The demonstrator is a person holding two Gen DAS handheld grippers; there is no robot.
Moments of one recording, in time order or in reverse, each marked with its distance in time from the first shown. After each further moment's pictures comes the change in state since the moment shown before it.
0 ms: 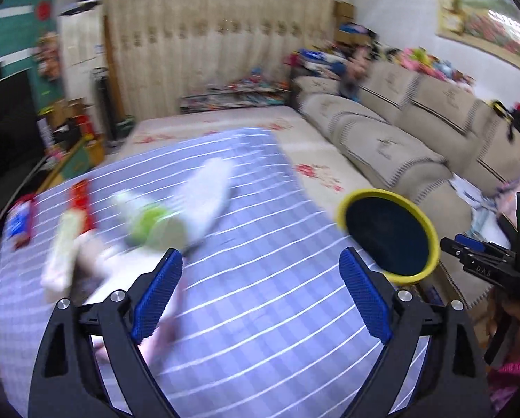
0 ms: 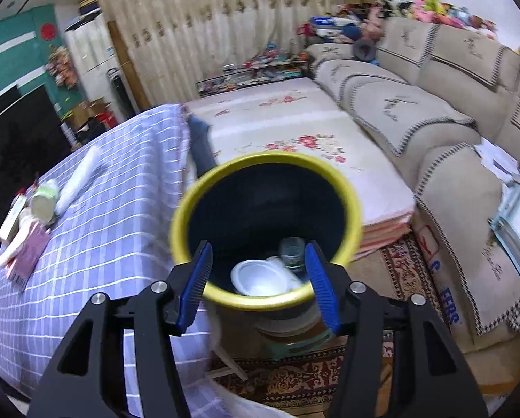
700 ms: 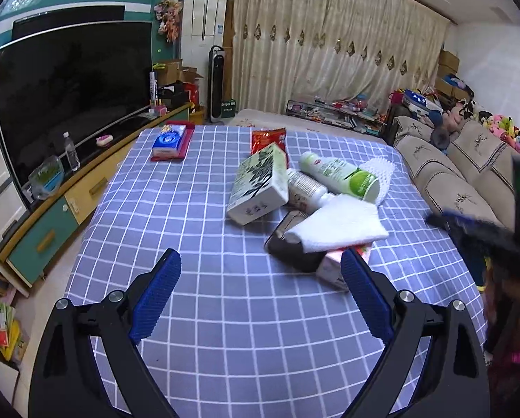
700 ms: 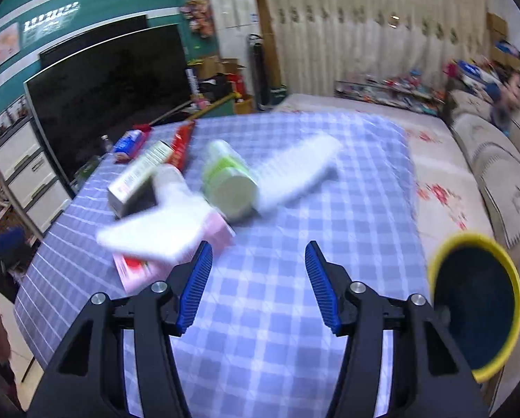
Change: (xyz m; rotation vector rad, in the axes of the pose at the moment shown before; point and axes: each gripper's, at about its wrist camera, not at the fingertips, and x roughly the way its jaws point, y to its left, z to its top) left arm -0.105 0.163 -0.103 -0.313 -0.036 0.258; right arm 0.032 0.270 0.023 -0.402 0.029 0.373
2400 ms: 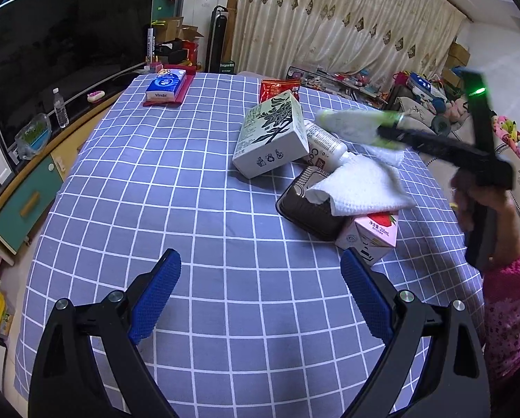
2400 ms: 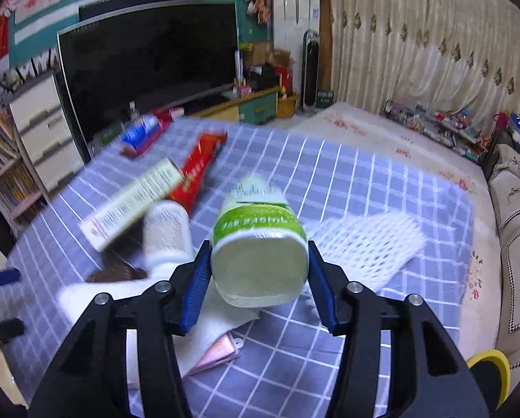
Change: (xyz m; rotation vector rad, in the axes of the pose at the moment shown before) left arm 0.058 0.007 -0.016 -0.072 0.150 -0.054; right arm 0.080 0.019 0.065 -0.218 0.013 0.080
